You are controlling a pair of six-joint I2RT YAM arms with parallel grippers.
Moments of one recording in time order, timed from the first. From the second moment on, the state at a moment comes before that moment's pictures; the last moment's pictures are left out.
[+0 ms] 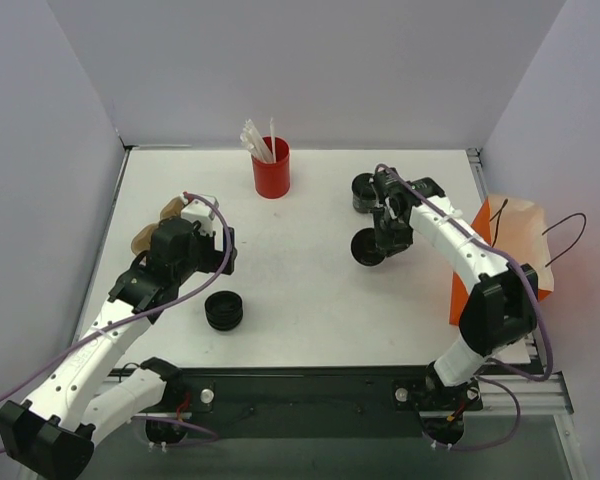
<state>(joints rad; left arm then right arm) -0.46 0.91 0.85 -0.47 -0.12 -0.17 0.41 1.60 1.40 -1.05 0.17 0.28</state>
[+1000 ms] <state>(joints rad) -0.46 0.90 0.85 -0.47 -0.12 -0.17 0.17 1.94 1.65 -1.12 -0.17 0.28</state>
